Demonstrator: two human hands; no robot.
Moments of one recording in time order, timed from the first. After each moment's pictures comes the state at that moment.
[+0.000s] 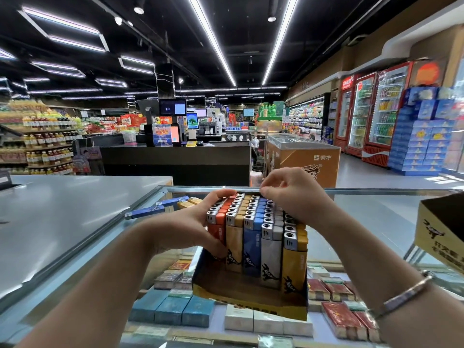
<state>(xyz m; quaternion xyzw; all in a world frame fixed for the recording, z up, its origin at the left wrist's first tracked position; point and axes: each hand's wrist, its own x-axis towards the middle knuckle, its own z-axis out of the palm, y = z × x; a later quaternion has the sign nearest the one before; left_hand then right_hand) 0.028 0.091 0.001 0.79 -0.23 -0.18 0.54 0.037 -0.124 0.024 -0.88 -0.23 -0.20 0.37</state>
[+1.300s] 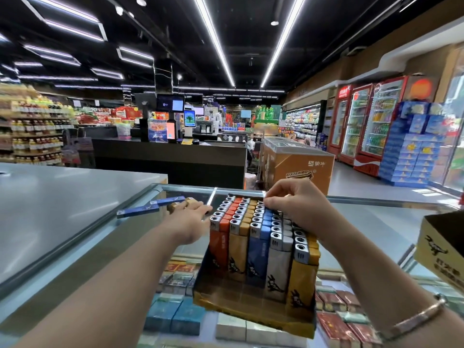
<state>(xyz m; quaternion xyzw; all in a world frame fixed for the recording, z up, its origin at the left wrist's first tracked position) 0.105 0.095 -0.048 0.99 -0.03 0.07 0.11 0.048 -0.126 0.018 -0.87 -0.19 -0.15 0.43</state>
